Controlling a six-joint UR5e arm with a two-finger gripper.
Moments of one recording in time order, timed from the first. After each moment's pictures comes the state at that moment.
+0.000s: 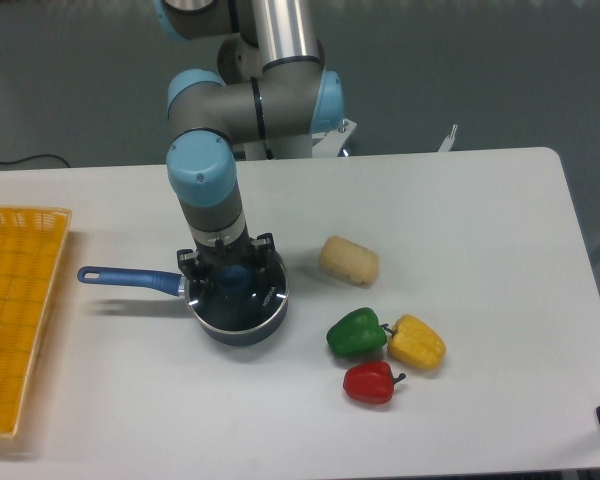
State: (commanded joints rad) arm 2.22 -1.85 -1.79 -1.04 1.58 -0.04
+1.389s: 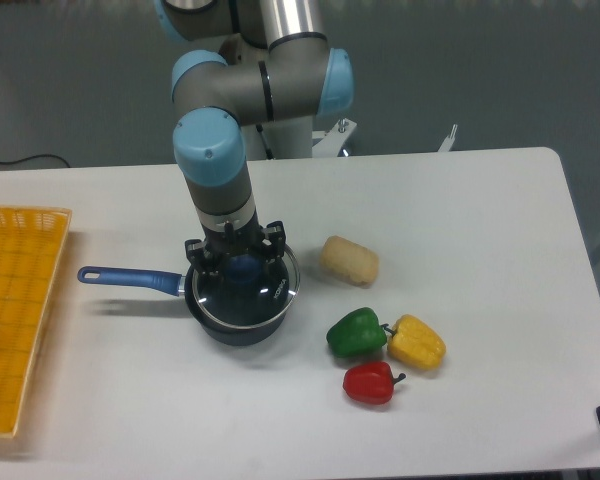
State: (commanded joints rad) arm 2.25 -1.80 -1.75 -1.08 1.59 -0.03
